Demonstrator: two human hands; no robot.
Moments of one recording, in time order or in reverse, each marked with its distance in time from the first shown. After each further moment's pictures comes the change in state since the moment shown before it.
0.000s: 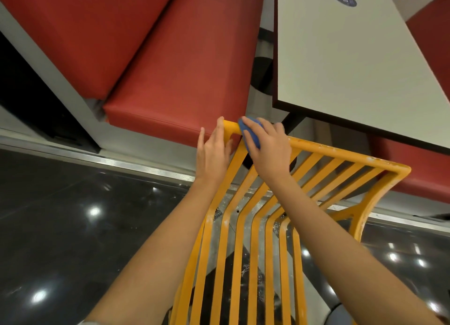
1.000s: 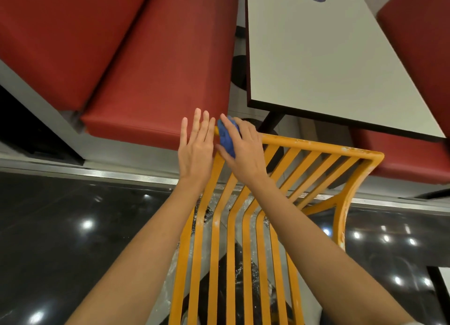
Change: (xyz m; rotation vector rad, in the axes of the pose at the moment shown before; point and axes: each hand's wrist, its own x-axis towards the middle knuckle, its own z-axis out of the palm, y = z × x) left_hand 0.011 0.018 -0.006 0.618 -0.060 0.249; right_hand -0.008 0.005 0.003 0.081 -0.099 -0.031
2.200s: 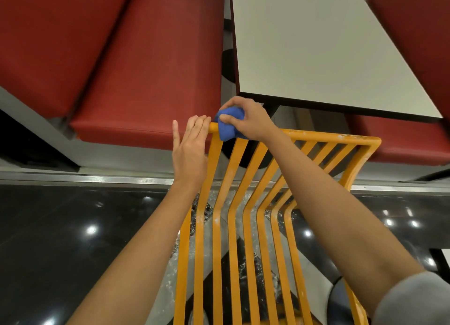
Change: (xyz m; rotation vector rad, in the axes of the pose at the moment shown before) left_hand -0.004 0.006 0.004 -0.352 0.004 -0.056; right_hand 0.061 0.042 -0.032 0.461 -0.328 0.135
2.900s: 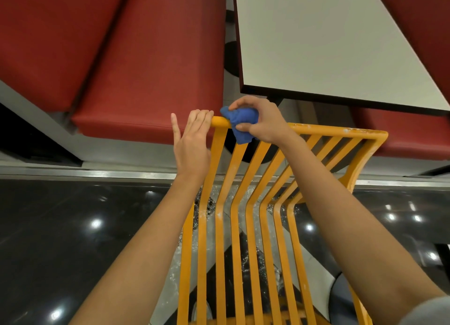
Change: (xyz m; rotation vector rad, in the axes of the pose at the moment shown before) left_hand 0.003 0.001 -0.005 0.020 -0.003 -0.019; right_hand -0.021 0.008 -0.012 0.051 -0.014 0.016
